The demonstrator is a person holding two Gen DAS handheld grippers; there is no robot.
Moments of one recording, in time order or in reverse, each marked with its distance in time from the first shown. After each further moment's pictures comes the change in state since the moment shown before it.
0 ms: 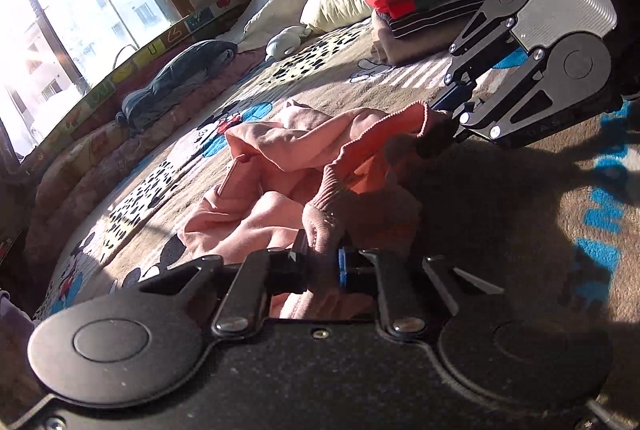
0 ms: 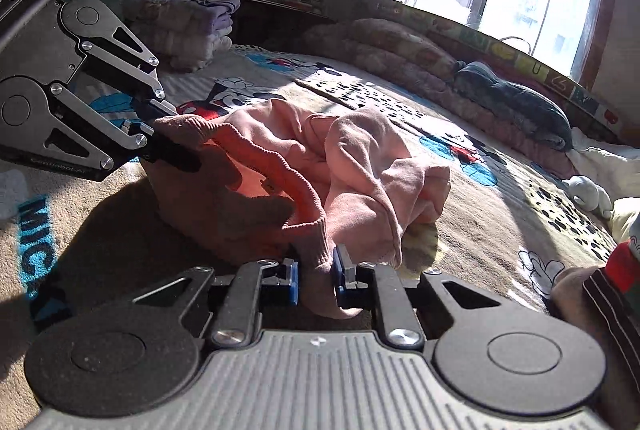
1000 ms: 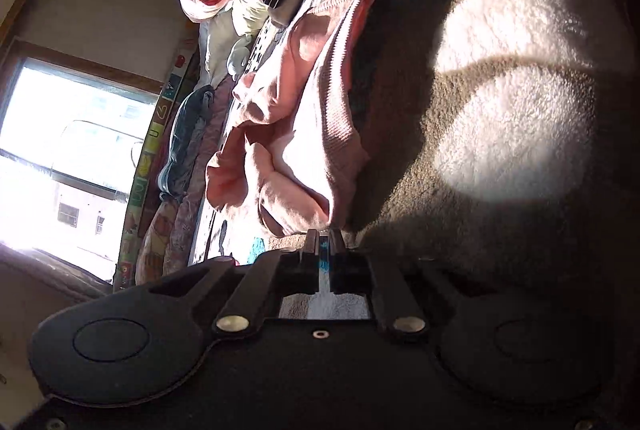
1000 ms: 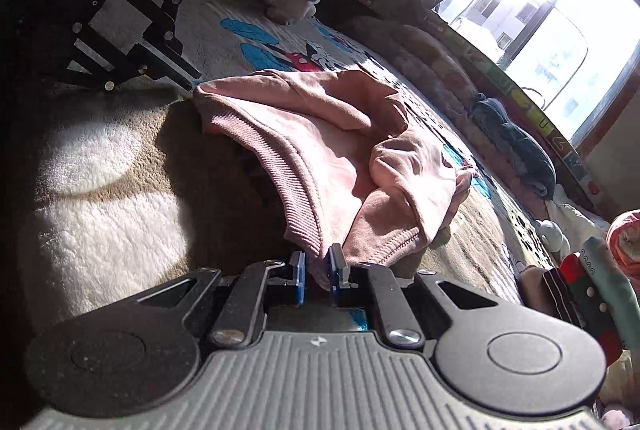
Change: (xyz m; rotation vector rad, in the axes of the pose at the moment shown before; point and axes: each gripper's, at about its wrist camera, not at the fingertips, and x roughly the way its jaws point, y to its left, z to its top) left arm -0.115 -0.105 -0.098 0.555 0.045 0.166; right arm -0.099 0.133 -0.045 -0.322 0.087 -0.103
